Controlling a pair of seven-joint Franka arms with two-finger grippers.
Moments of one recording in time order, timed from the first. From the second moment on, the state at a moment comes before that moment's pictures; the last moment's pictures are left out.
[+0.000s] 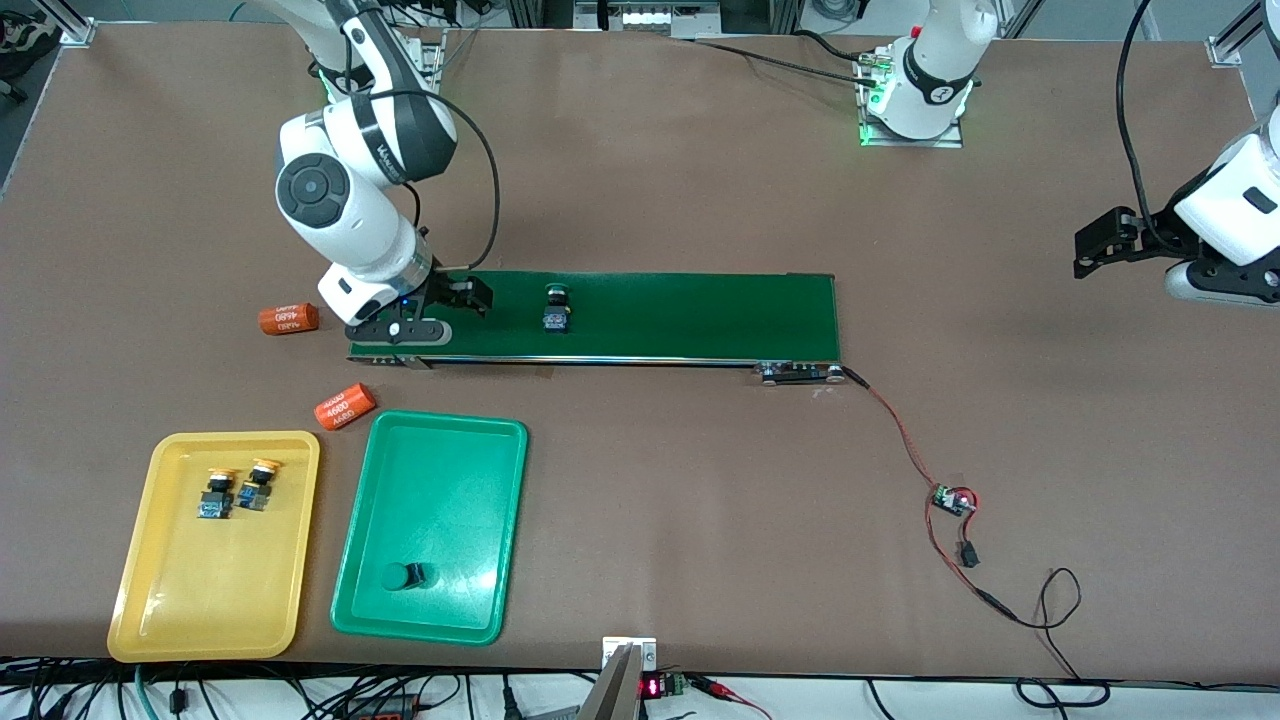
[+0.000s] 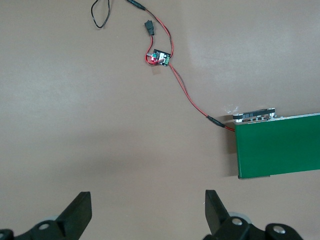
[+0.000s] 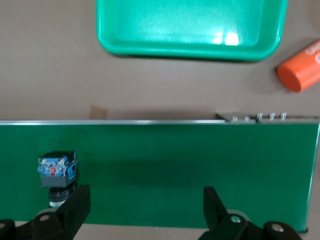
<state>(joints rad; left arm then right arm) -0.03 0.06 -0.01 -1.56 0.03 1.59 0.09 0.44 0.18 0.00 -2.08 0.10 2.25 0.41</state>
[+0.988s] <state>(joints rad) -0.03 0.06 -0.01 -1.56 0.03 1.59 0.09 0.44 0.18 0.12 -2.27 0.10 2.47 0.55</state>
